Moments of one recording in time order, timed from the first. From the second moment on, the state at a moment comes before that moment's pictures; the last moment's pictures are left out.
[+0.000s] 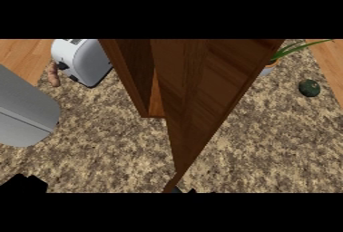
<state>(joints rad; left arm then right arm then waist) 0.45 0.44 -0.13 -1.96 0.70 -0.17 -0.44 -0.44 -0.11 0.81 -2.30 0.12 -0.42 0.66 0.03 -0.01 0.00</state>
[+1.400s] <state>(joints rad) 0.60 0.49 0.15 -1.96 0.86 -0.42 -0.39 -0.90 0.00 0.28 -1.41 -0.19 -0.13 0.31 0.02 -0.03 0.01</state>
